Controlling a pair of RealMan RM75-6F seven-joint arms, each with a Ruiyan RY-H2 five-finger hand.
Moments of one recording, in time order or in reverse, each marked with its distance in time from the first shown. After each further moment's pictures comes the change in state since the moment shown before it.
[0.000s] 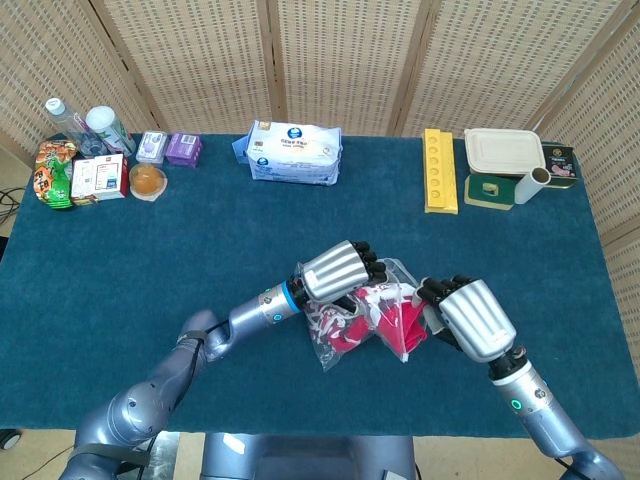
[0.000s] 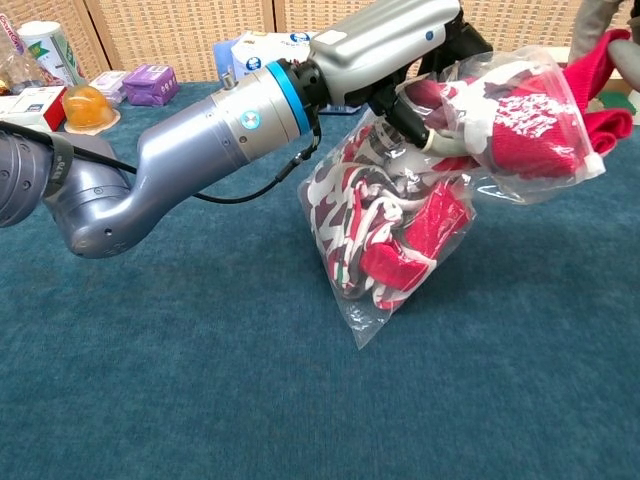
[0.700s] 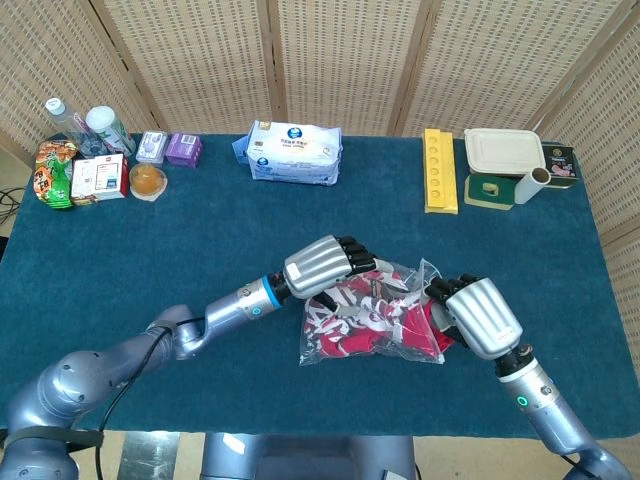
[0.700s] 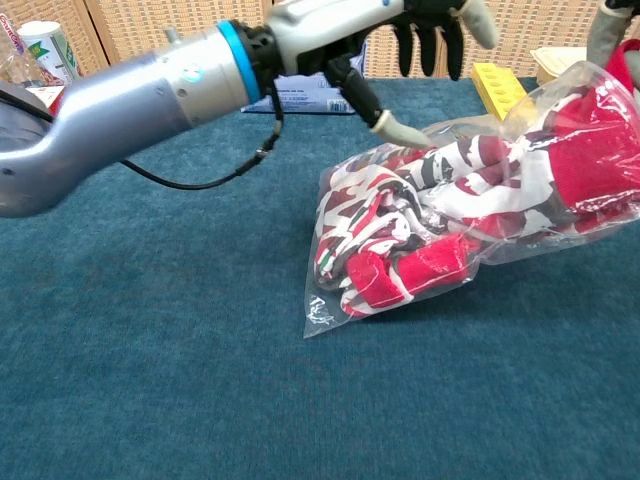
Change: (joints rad) left arm 0.039 0.360 0.015 -0.563 -0.007 -0.111 0.116; right arm -0.002 0.008 -0.009 0.045 0.001 -0.003 0.029
